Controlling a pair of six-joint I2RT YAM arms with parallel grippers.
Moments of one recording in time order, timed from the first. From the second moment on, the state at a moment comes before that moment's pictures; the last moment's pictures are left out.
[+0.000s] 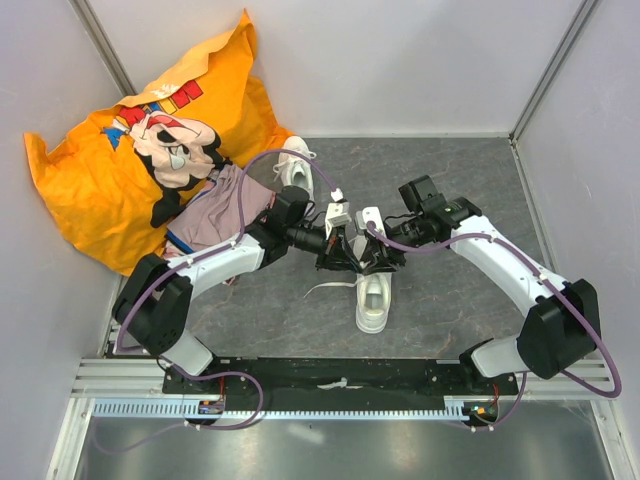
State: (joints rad) left arm -0.67 1.57 0.97 0.13 1.08 0.07; right arm 0.47 1.41 1.15 -0.83 -0.95 -0.99
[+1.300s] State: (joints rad) left arm -0.51 1.85 1.24 -0.54 0.80 1.29; right arm 0.37 1.31 0.95 -0.46 -0.94 -0.52
